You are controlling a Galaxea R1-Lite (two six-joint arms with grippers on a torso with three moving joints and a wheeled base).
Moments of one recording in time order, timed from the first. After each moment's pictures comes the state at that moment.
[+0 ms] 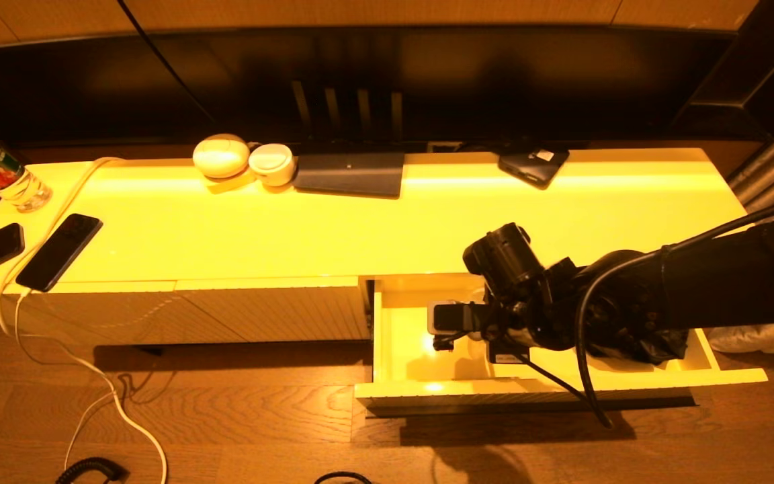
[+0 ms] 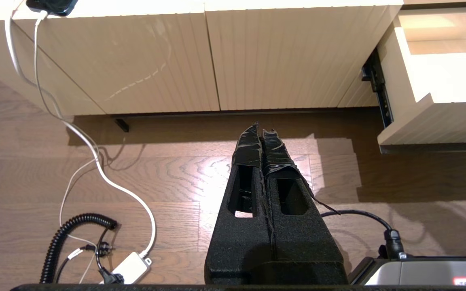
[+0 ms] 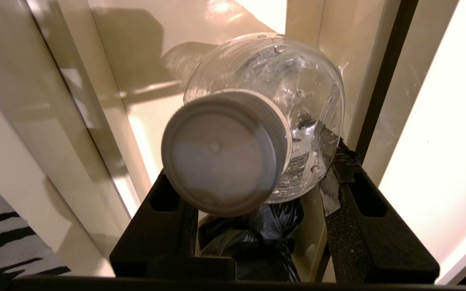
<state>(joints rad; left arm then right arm) 0.00 0.00 0.00 0.00 0.00 0.01 0.64 2.03 -1.37 0.15 -0.42 -1.02</state>
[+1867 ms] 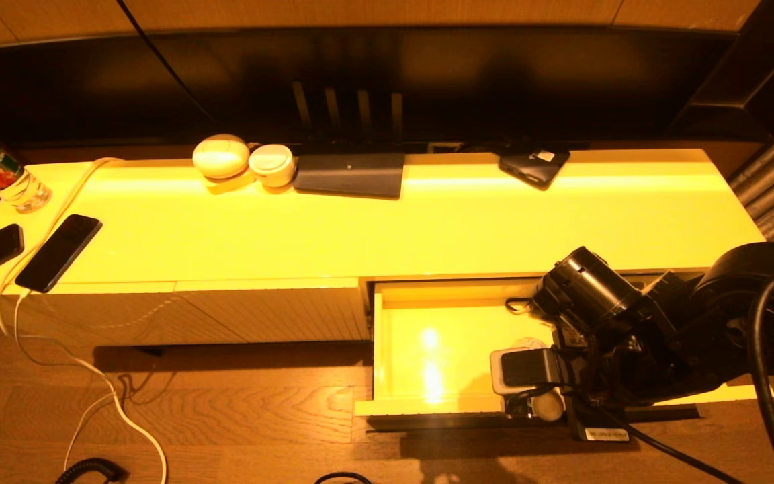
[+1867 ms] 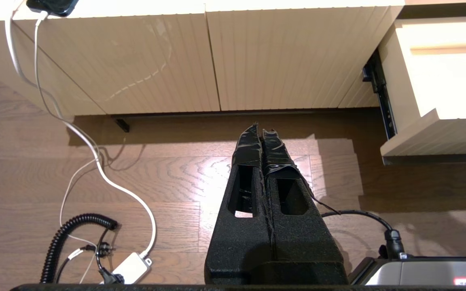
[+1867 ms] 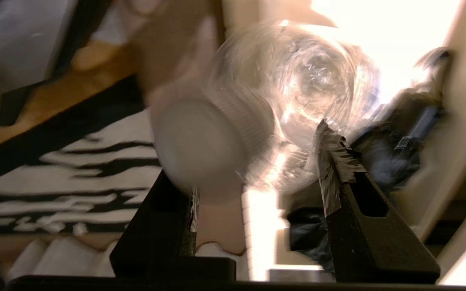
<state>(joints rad) 0.00 0.00 0.00 0.00 0.00 0.01 0.65 1.77 -1.11 0.55 -0.21 -0.87</state>
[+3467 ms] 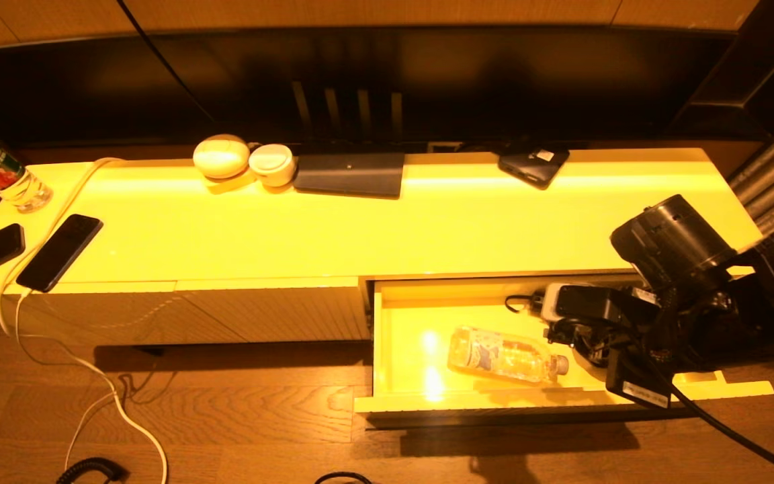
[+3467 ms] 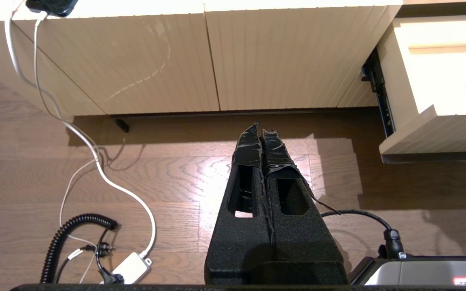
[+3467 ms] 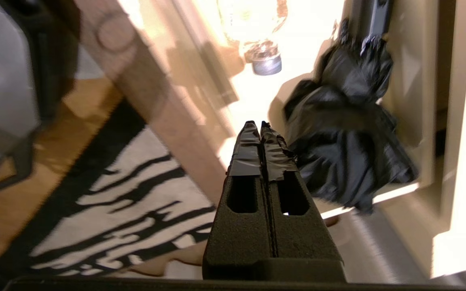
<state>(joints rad) 0.00 0.00 0.00 0.00 0.00 0.01 0.51 1.61 -1.14 0.50 -0.26 -0.68</state>
